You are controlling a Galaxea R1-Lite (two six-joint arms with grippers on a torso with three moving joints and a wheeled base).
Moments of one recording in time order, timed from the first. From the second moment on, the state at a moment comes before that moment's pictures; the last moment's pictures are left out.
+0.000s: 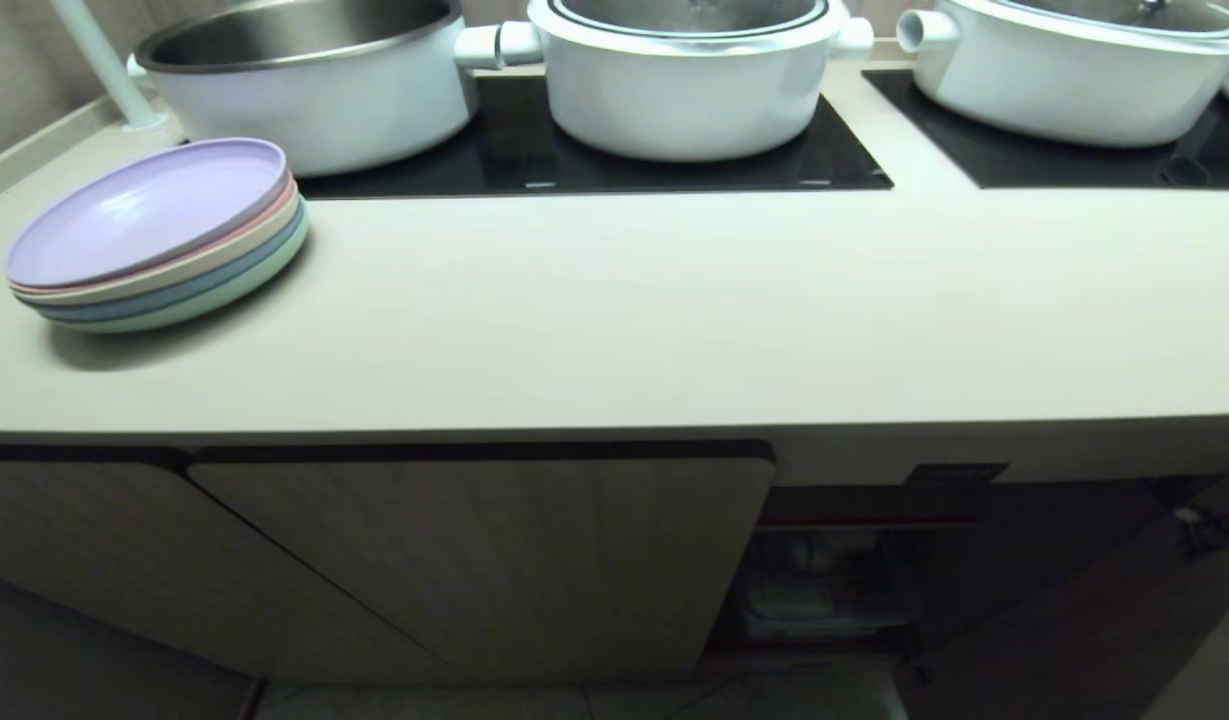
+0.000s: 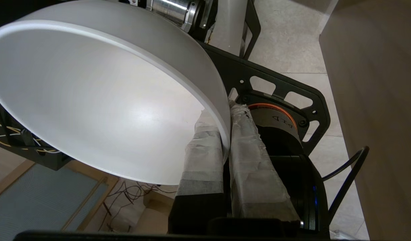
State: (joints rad) left arm 0.00 0.00 0.00 0.00 0.01 -0.01; right arm 0.40 0.93 -0.71 1.01 0.16 0.10
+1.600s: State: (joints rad) left arm 0.00 0.00 0.00 0.00 0.01 -0.01; right arm 0.41 0.92 -0.72 1.02 0.16 0.10
